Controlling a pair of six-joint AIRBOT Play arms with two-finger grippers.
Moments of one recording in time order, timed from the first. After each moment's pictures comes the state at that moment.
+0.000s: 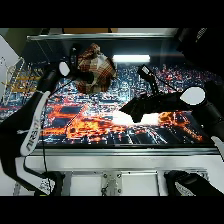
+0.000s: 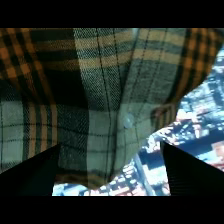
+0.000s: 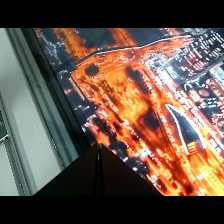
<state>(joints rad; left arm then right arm) -0.25 -1.75 1.67 1.41 -0.87 -1.45 0.31 -1.07 1.08 -0.63 1.13 0.79</state>
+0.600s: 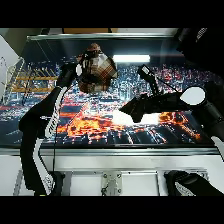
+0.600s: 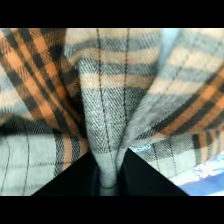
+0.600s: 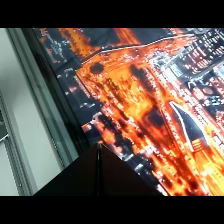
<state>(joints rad) -0.27 -2.02 1.99 1.50 -0.98 -1.48 0.31 -1.07 1.08 -0.63 1.13 0.79</state>
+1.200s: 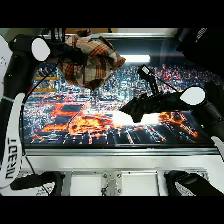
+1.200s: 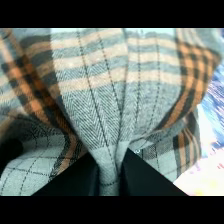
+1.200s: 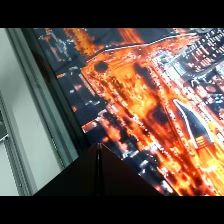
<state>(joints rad) -0.34 -1.42 1.78 1.50 -1.09 -1.50 0.31 -1.07 1.08 -0.63 1.13 0.79</state>
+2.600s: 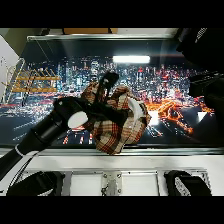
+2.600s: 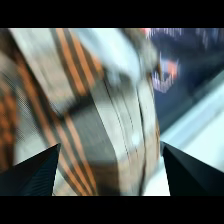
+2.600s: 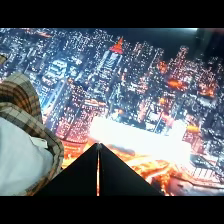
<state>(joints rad) -0.79 -1.15 1.26 1.42 -0.95 -1.84 -0.07 -0.78 1.24 -1.27 1.07 1.22</state>
